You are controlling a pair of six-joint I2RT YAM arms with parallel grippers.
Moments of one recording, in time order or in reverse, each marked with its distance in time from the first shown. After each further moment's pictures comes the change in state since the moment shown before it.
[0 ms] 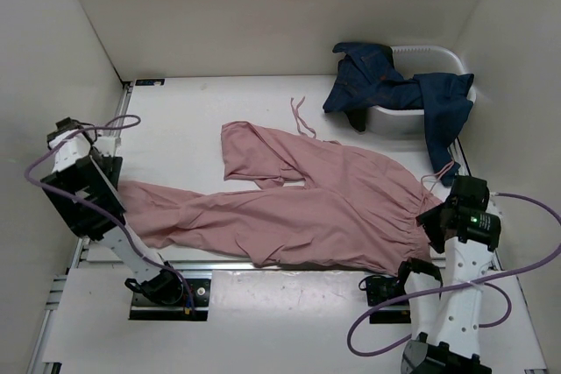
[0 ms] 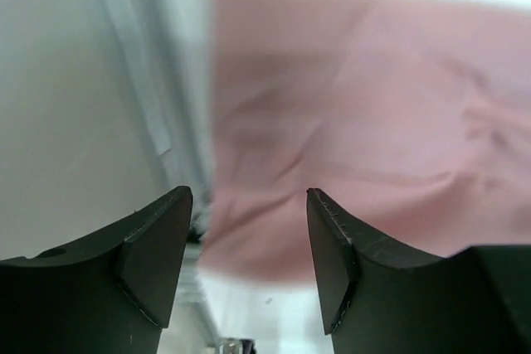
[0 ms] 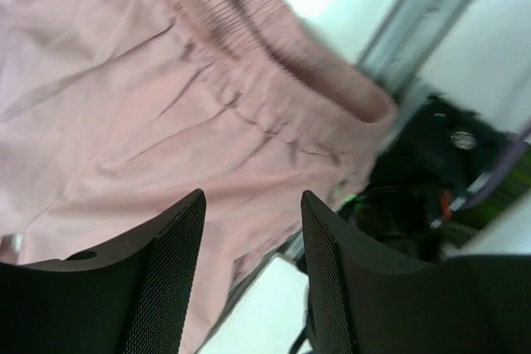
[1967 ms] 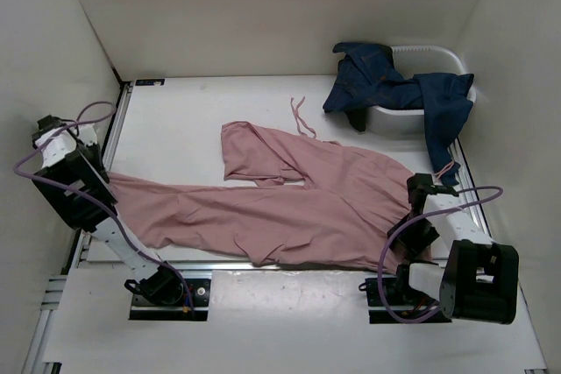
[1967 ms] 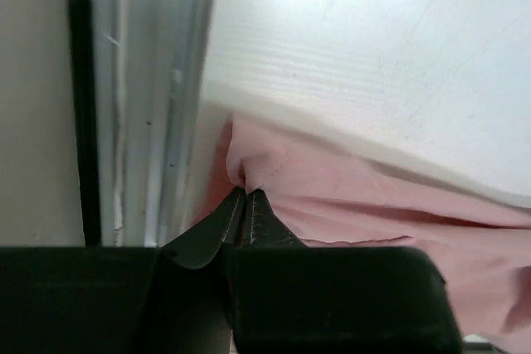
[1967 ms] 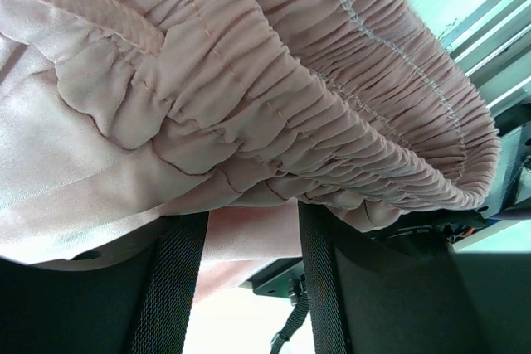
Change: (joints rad) left arm 0.063 0.194 0.134 0.079 0.241 -0.243; right arm 0.243 0.509 -0.283 0.304 -0.043 0.065
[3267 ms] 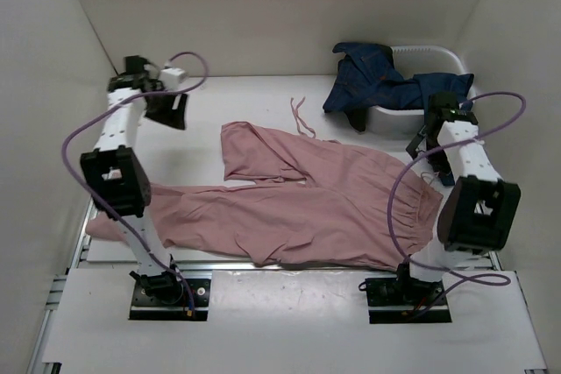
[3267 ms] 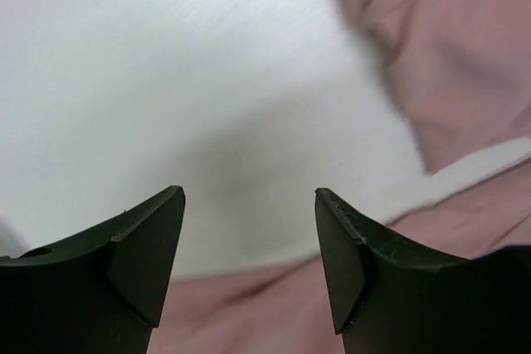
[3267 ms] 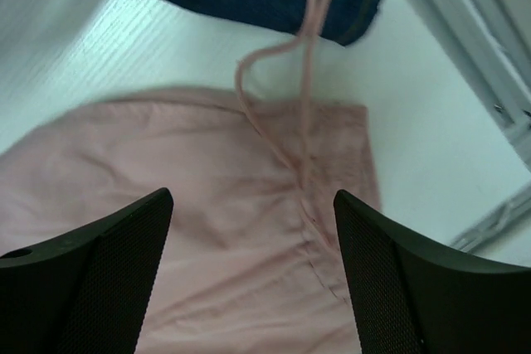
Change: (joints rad) left arm -0.489 -0.103 0.209 -0.032 0.113 0.071; right arm -0.051 0.376 0.747 0.068 0.237 -0.278
